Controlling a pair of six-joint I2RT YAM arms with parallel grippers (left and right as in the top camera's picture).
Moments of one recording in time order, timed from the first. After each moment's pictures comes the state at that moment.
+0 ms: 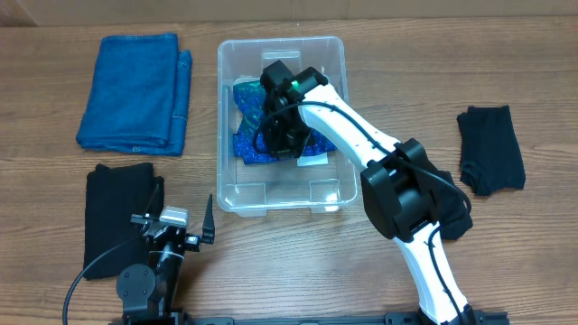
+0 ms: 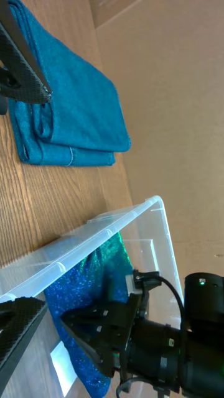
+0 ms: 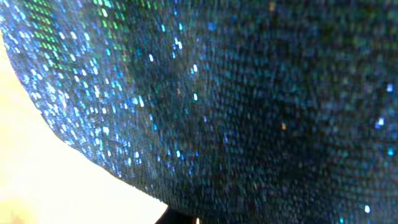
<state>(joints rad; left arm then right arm) 0.09 0.02 0.01 -0.05 0.24 0.16 0.60 2.39 2.08 -1.18 -0.29 0.28</state>
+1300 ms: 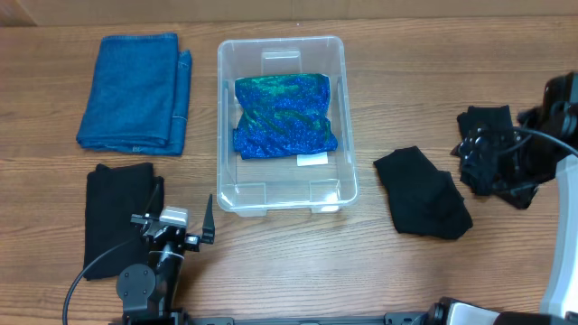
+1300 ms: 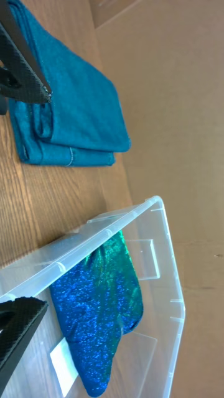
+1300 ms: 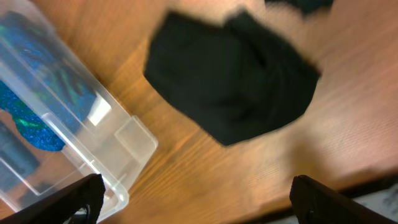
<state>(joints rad) 0.09 0.02 0.01 -0.05 0.24 0.16 -0.30 1.43 1.49 -1.52 -0.29 0.43</state>
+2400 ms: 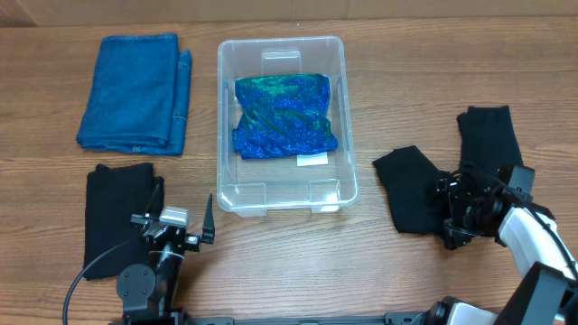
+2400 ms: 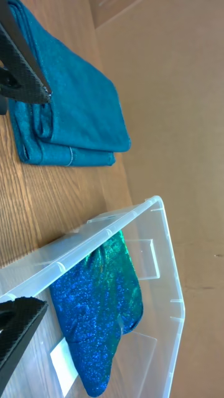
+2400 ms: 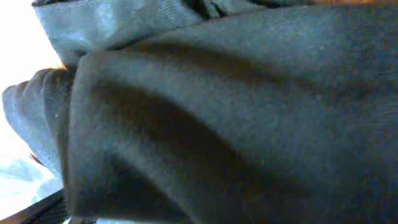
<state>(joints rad) 0.09 0.02 0.01 -0.05 0.24 0.16 -0.41 1.43 0.61 -0.55 -0.46 0.96</state>
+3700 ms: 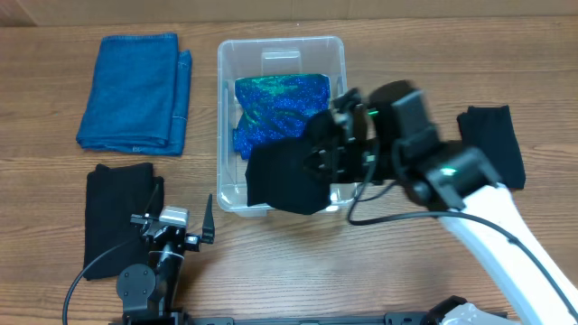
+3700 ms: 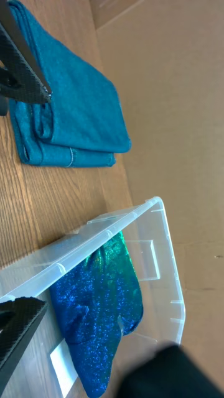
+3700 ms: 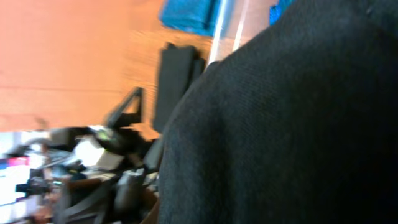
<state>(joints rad) 0.09 0.02 0.01 -0.05 0.23 0.16 0.56 1.37 1.35 -0.82 -0.55 0.61</state>
